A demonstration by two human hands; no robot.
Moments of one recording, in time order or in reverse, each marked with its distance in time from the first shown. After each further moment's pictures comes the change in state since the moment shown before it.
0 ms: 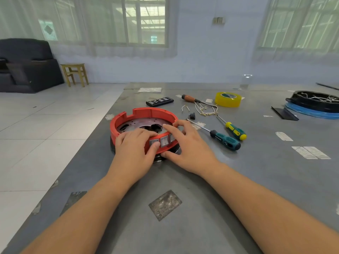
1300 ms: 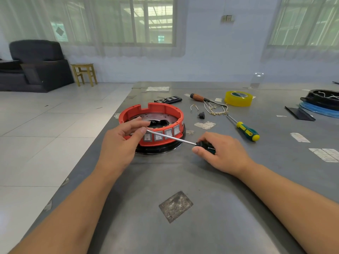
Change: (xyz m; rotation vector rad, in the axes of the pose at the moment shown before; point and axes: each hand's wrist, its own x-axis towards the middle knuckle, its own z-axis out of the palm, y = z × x) left_hand 0.004 -0.017 -0.033 -0.692 0.174 -0.258; right_hand -0.019 0.041 -0.028 -0.124 -0.042 0.021
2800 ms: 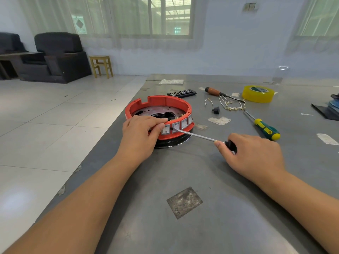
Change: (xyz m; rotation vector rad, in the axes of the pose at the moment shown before) left_hand 0.016 -0.026 0.009 0.680 -0.089 0.190; right_hand -0.019 -0.005 -0.010 -0.425 0.137 0.165
